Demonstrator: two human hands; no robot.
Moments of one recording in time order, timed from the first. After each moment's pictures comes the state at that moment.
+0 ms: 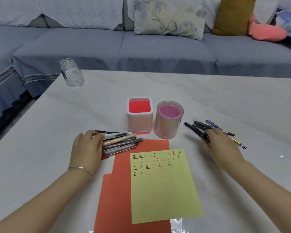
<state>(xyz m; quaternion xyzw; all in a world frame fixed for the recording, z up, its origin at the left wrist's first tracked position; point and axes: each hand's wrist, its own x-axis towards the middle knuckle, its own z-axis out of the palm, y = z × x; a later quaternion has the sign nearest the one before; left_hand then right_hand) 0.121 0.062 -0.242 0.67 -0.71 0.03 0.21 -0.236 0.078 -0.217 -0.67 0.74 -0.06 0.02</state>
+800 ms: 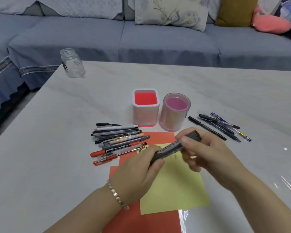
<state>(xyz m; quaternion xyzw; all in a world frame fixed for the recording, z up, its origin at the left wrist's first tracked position) 0.044 0.138 -0.200 0.42 -0.81 -0.29 0.28 -0.137 0.142 -0.135 -0.50 0.48 -0.39 0.60</state>
